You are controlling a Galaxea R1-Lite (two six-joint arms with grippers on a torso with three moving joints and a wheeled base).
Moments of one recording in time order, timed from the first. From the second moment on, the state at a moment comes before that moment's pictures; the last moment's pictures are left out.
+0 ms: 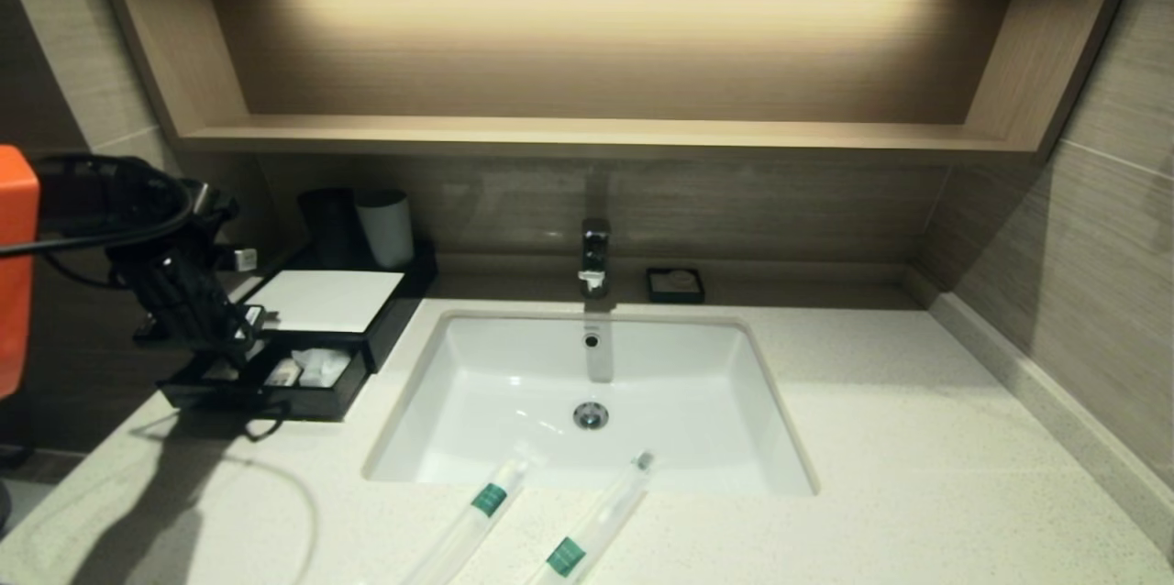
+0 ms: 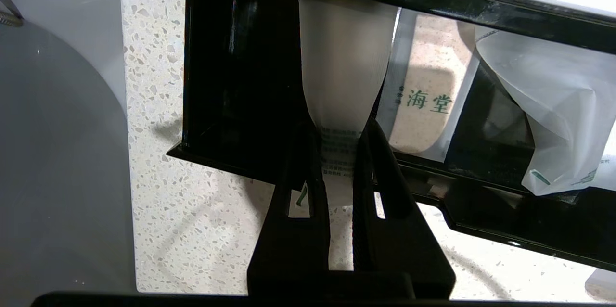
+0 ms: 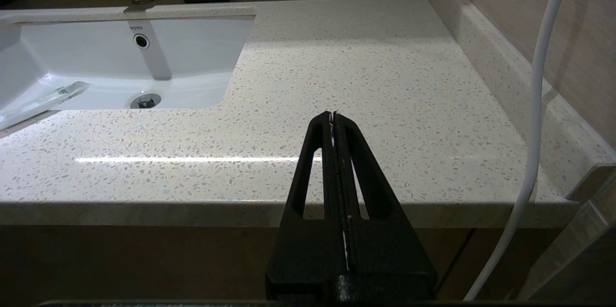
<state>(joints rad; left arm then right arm) 0.22 2.26 -1.95 0.92 0.08 0.13 0.00 0.00 0.00 -0.01 0.00 0.04</state>
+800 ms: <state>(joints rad) 0.22 2.26 -1.91 0.96 0.08 0.13 0.00 0.00 0.00 -0.01 0.00 0.04</state>
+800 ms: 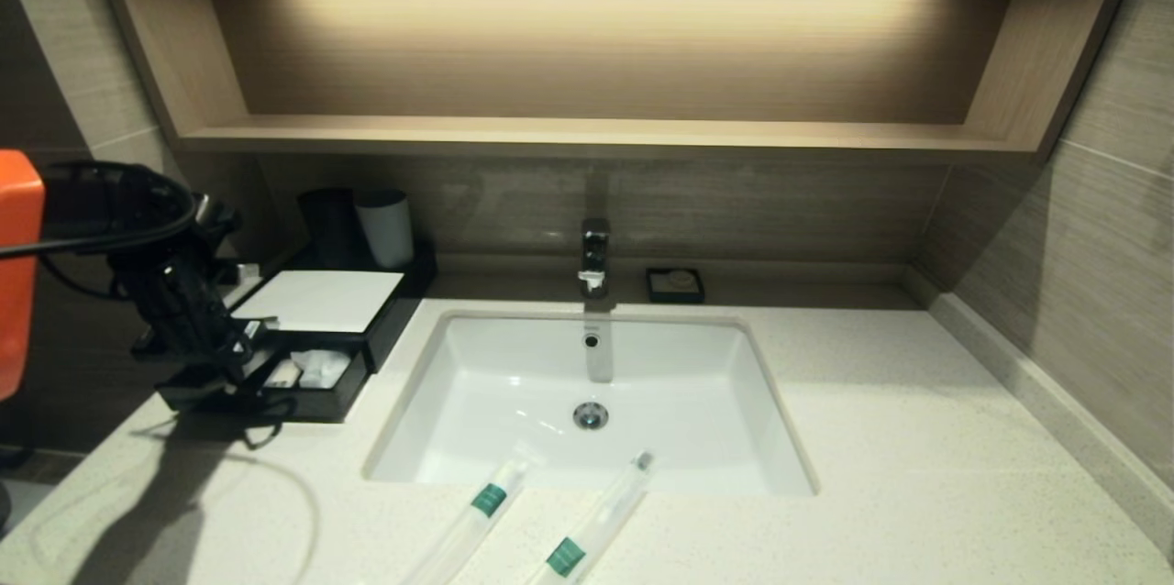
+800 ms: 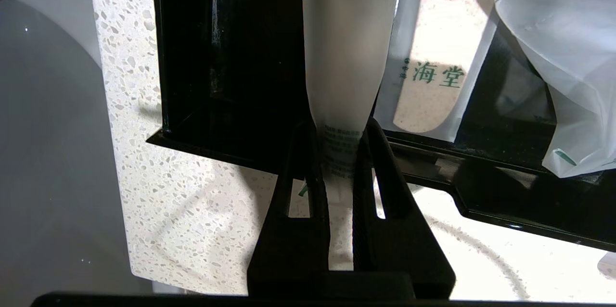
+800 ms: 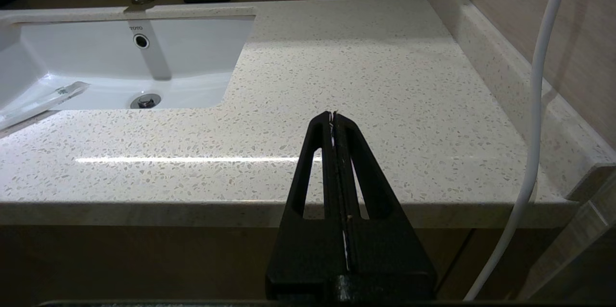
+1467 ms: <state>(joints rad) 0.23 2.27 -1.92 0.96 0.08 0.14 0.00 0.00 0.00 -0.01 0.00 0.04</state>
